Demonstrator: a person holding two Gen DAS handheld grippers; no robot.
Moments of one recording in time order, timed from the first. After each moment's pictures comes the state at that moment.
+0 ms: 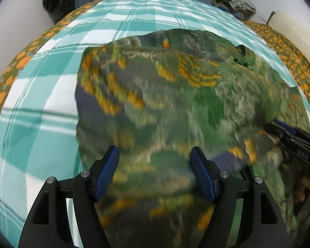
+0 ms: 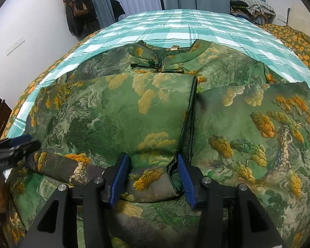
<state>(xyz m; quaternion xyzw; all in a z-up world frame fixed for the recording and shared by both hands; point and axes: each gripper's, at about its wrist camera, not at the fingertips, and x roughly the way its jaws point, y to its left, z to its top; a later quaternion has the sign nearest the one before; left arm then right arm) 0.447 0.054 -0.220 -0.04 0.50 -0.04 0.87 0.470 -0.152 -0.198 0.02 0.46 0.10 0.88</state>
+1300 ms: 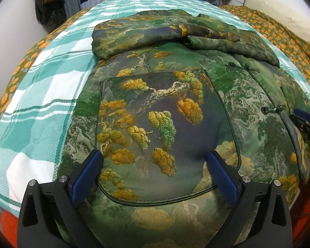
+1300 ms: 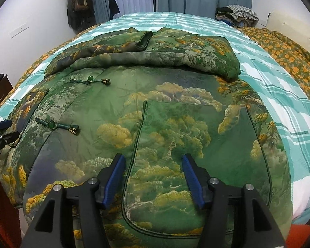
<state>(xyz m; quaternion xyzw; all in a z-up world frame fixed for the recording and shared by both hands) 0.248 0.032 -0.227 0.03 0.48 -0.07 0.87 0.224 -0.223 -0.191 -0.02 0.45 0.06 0.89</state>
